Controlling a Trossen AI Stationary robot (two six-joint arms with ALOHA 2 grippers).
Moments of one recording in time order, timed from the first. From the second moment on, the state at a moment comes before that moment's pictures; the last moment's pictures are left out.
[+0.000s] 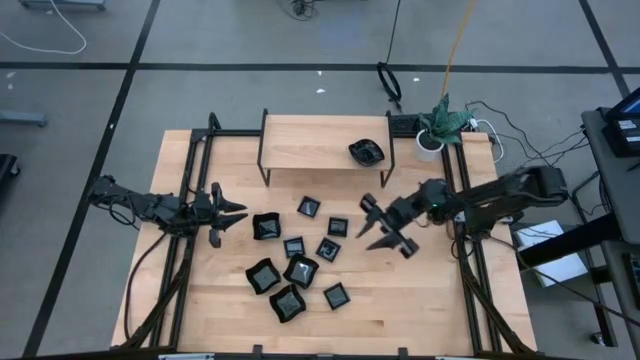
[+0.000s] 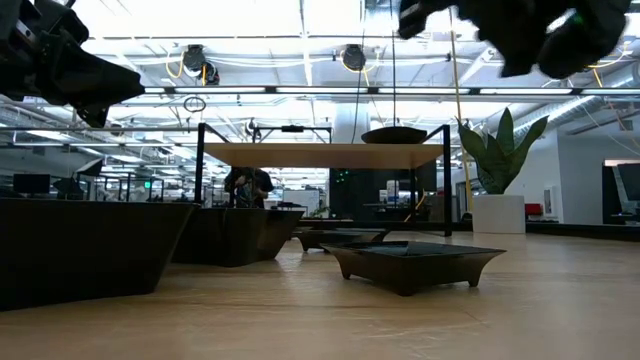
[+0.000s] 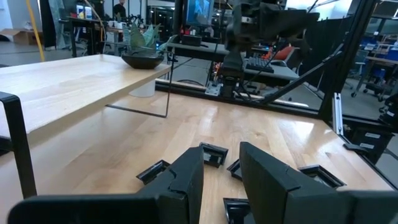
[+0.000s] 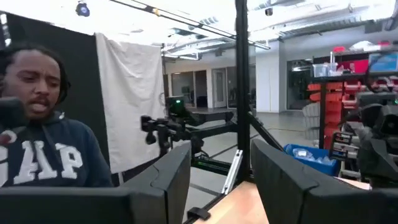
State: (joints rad) left arm -0.35 0.03 0.06 -0.05 -0.47 -0.16; right arm 0.01 1.34 0.48 1.21 -0.66 0.25
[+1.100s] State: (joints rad) left arm -0.35 0.03 0.06 -0.05 -0.47 -0.16; right arm 0.01 0.97 0.02 1.06 -0.19 -0.05
